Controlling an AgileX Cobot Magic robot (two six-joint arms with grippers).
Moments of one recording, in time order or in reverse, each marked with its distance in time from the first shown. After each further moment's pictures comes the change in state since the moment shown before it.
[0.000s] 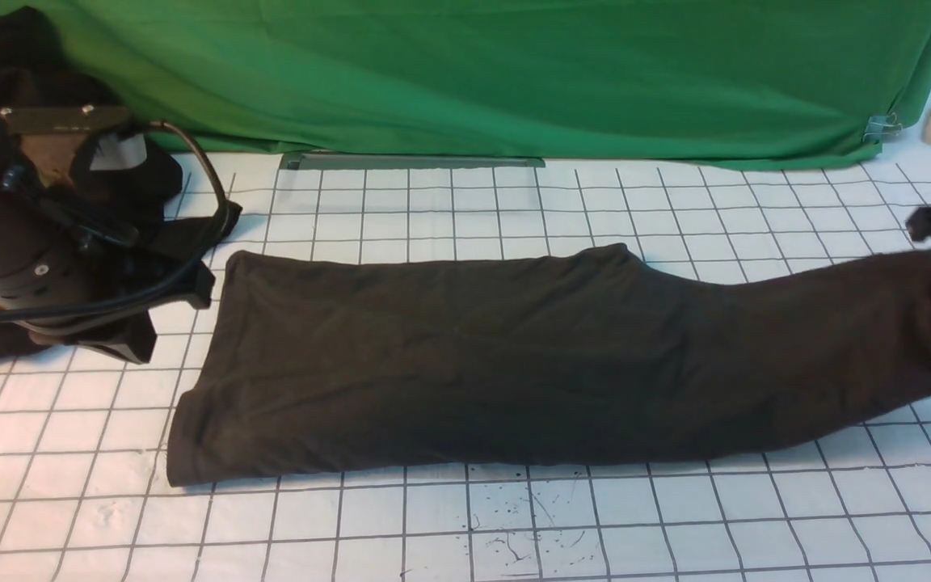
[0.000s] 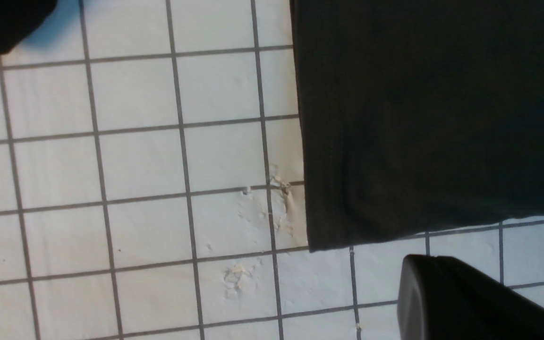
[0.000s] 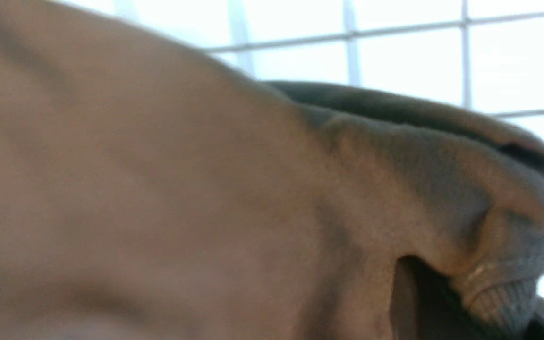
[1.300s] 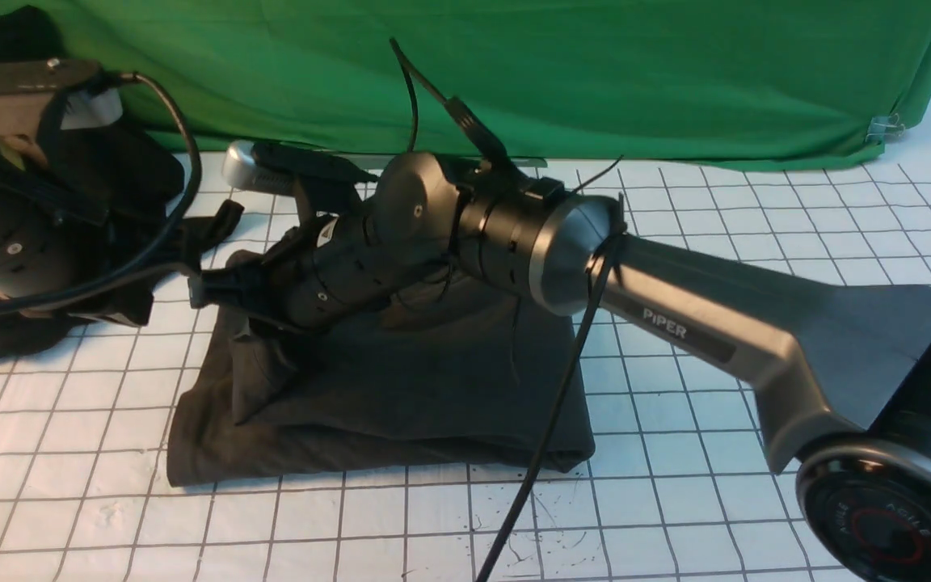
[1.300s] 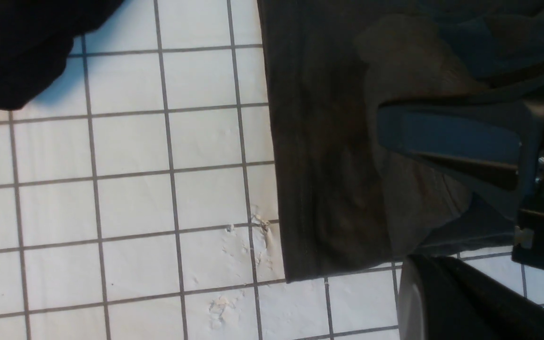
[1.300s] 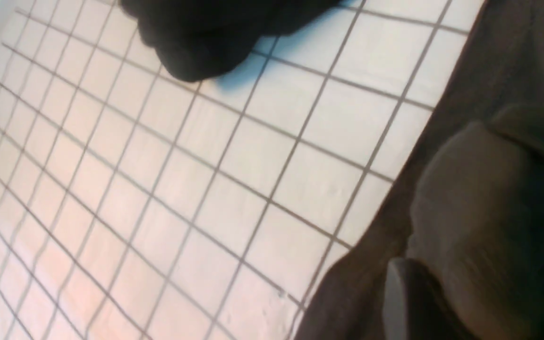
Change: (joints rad) right arm 0.928 0.427 -0.391 0.445 -0.617 0.232; left arm 0.000 -0.091 0.005 -0.019 -0.044 0.001
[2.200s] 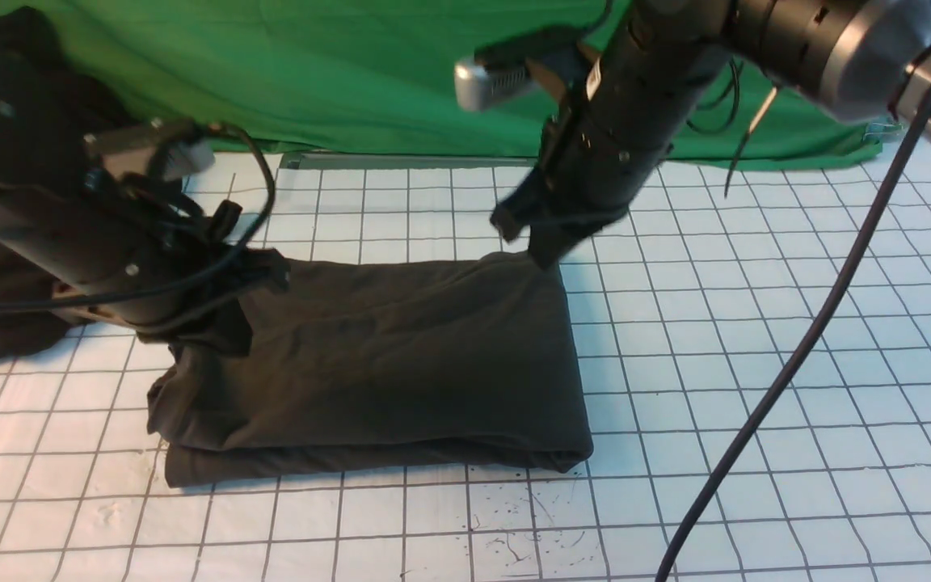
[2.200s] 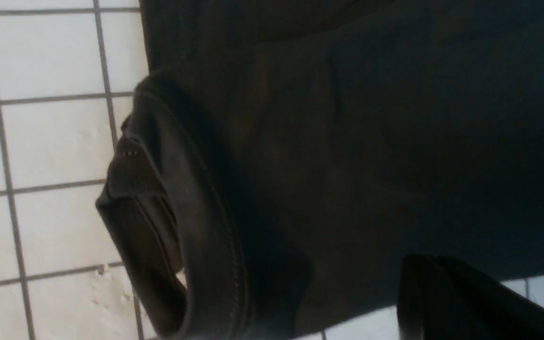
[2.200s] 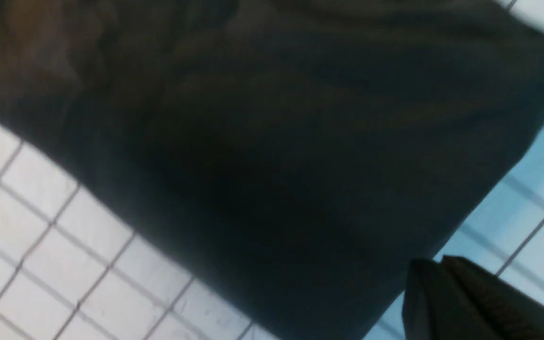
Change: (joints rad) right arm -0.257 -0.302 0.097 -0.422 0.653 -0.247; left arm 0.000 0.269 0.000 -0.227 -0.124 0.108
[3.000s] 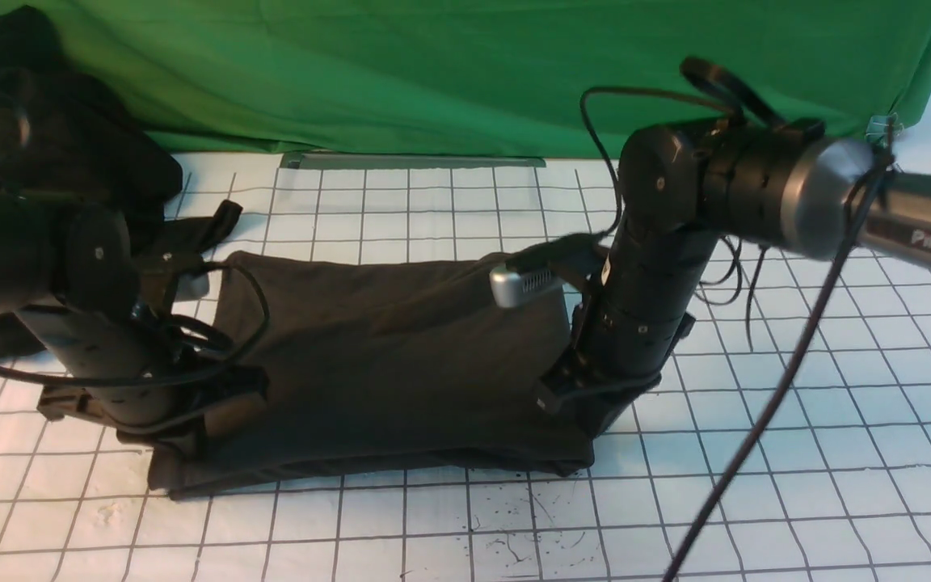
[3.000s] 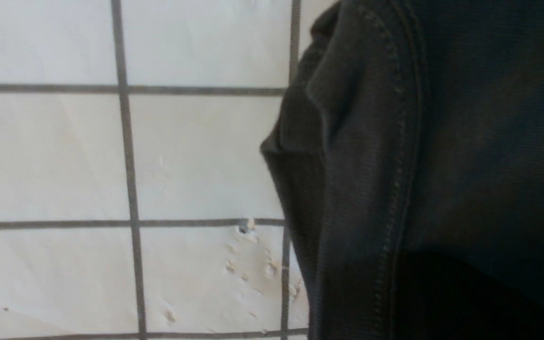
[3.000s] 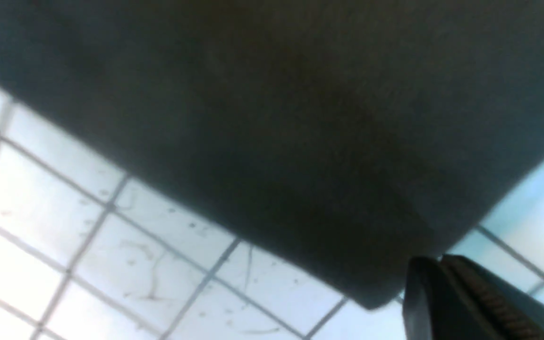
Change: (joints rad) right arm -0.016 -0.028 0.357 0.041 -0.125 -0.029; left arm 0.000 0.065 0.150 0.214 -0.097 -0.180
